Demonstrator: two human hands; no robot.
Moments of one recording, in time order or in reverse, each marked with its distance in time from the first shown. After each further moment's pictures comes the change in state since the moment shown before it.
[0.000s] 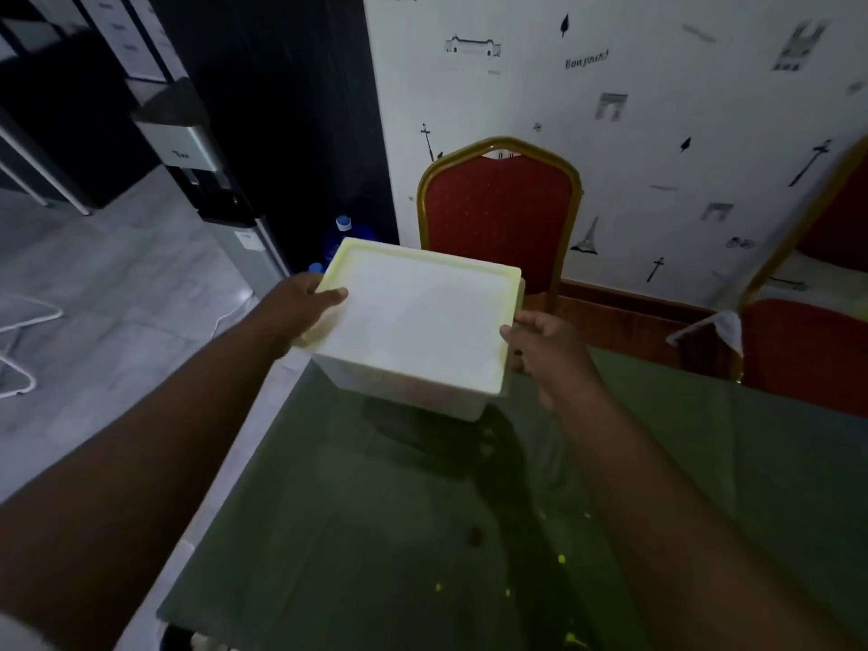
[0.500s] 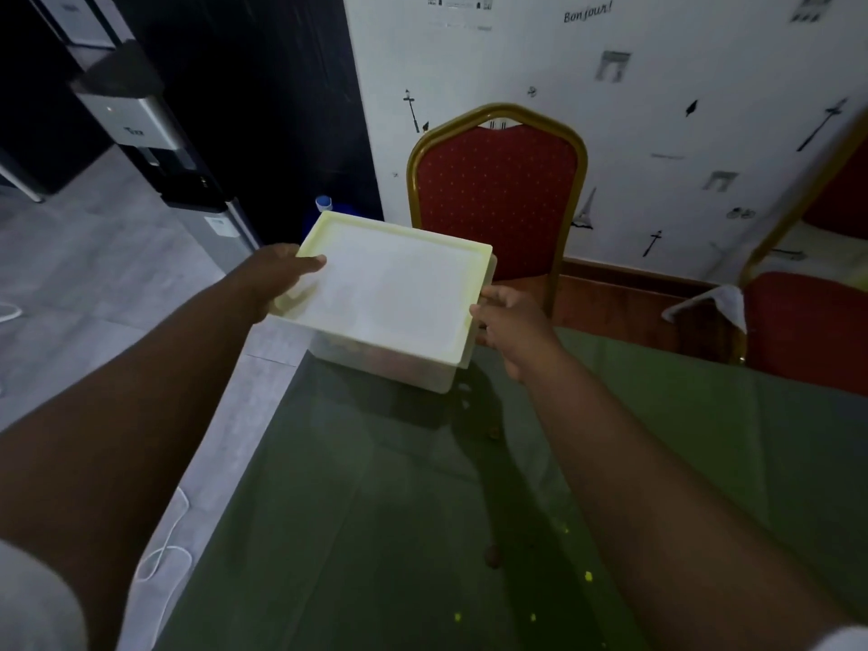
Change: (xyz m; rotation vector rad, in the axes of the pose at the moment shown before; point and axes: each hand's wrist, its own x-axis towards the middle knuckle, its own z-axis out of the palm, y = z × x) left_hand 0.102 -0.008 -0.009 -0.061 -0.086 -0.095; right_hand 0.075 0.006 0.062 -0.028 -0.022 0.075
